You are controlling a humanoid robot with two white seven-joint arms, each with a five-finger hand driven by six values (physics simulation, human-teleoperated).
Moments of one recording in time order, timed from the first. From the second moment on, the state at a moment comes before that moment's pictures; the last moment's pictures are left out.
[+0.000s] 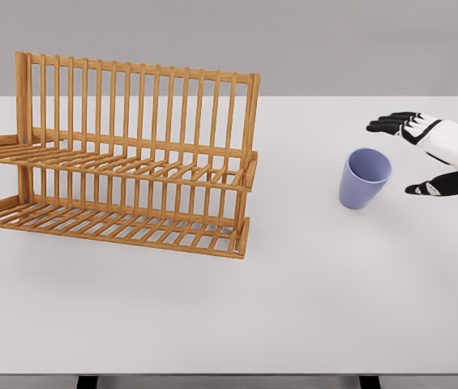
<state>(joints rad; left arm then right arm) 0.02 0.00 0.02 -0.04 -2.27 0.06 -0.34 -0.23 -0.94 0.20 -1.60 0.09 -0.61 0.37</state>
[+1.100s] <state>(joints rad) 0.02 0.00 0.02 -0.04 -2.27 0.06 -0.34 -0.16 -0.85 0.20 -1.40 -0.48 -0.61 0.60</state>
